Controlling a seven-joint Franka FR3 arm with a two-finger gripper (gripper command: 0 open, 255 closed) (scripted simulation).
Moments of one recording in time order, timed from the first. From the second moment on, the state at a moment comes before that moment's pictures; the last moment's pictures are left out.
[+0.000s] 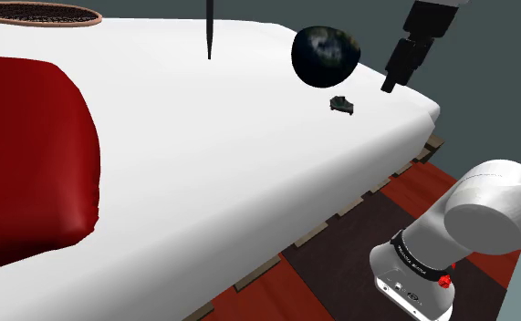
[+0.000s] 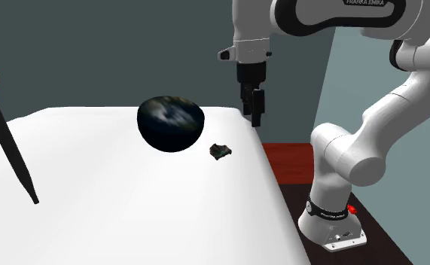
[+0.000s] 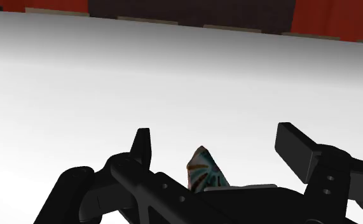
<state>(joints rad) 0.02 -0.81 -0.07 -2.36 -0.04 1.48 -0.11</state>
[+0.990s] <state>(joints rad) 0.05 -0.63 -0.10 -2.47 0.04 1.90 -0.11</state>
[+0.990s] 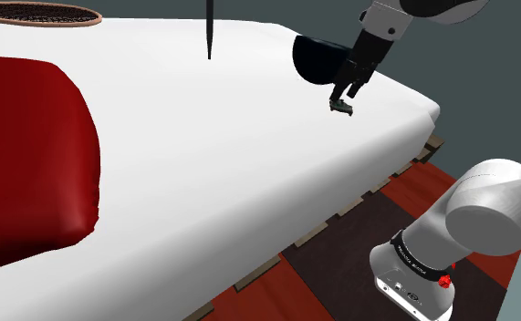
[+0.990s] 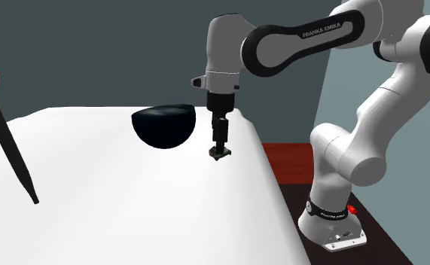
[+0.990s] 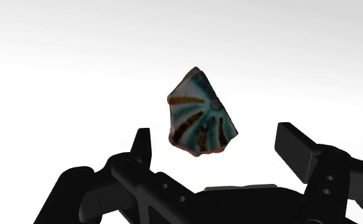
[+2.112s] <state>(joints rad) 0.05 -0.61 -0.10 -2.51 0.05 1.96 -0.11</state>
